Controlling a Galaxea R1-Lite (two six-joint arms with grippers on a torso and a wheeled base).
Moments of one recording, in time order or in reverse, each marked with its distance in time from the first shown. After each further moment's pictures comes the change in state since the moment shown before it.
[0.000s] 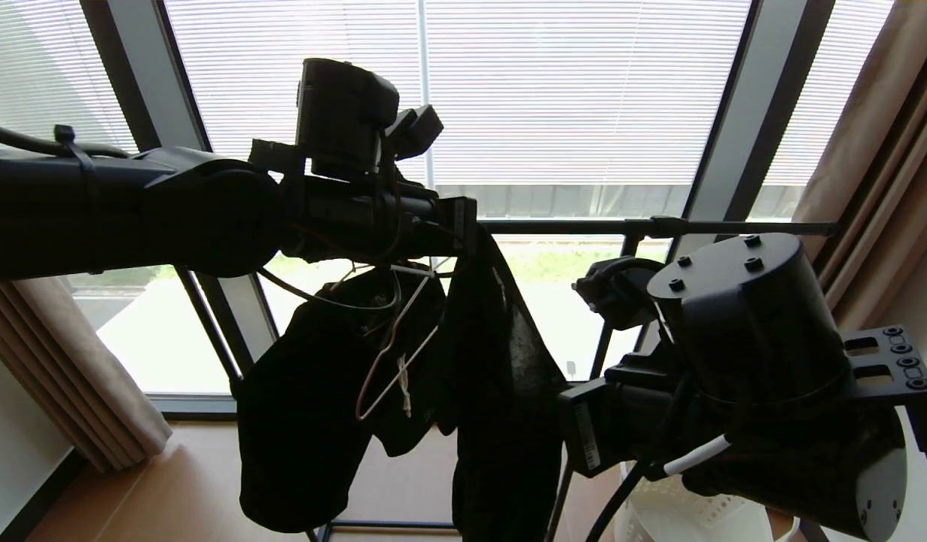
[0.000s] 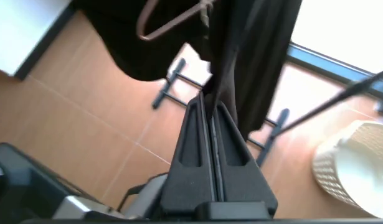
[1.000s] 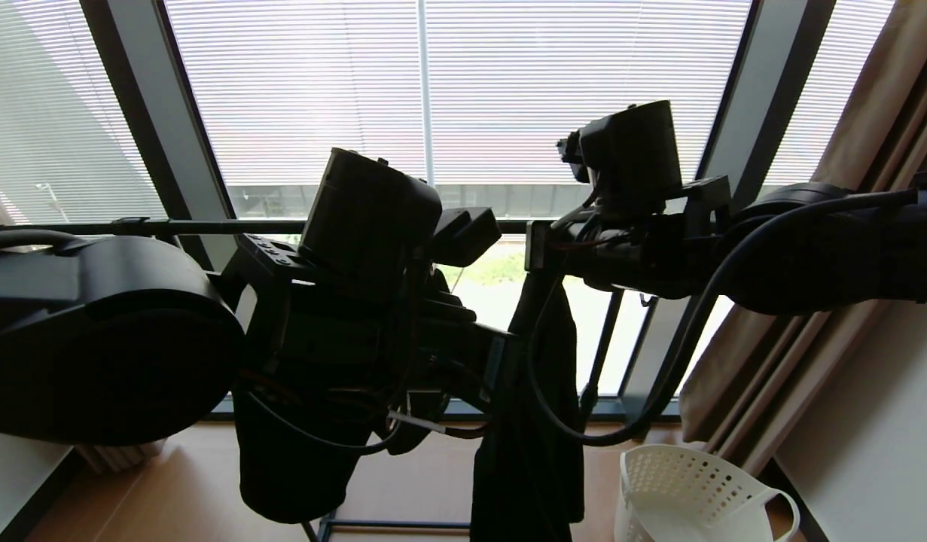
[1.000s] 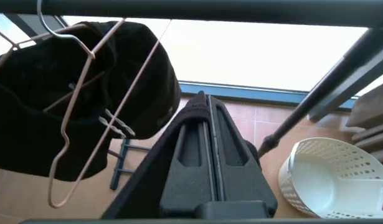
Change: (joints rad) left arm -0.231 -0.173 0.356 -0.015 0.004 0.008; right arm -0.239 0.338 -0.550 -0.013 -0.073 -0.016
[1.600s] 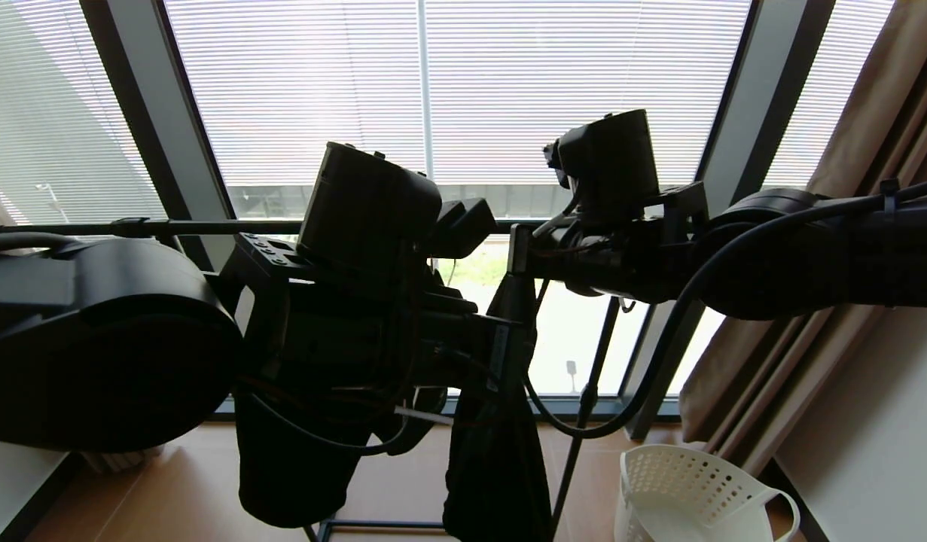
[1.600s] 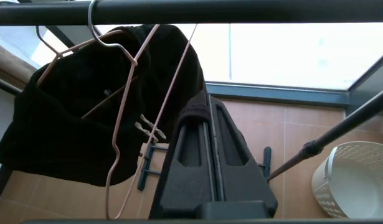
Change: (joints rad) left arm 0.009 -0.008 0.014 -0.035 0.020 -0.066; right arm 0.010 0.020 -0.015 0.004 0.026 0.062
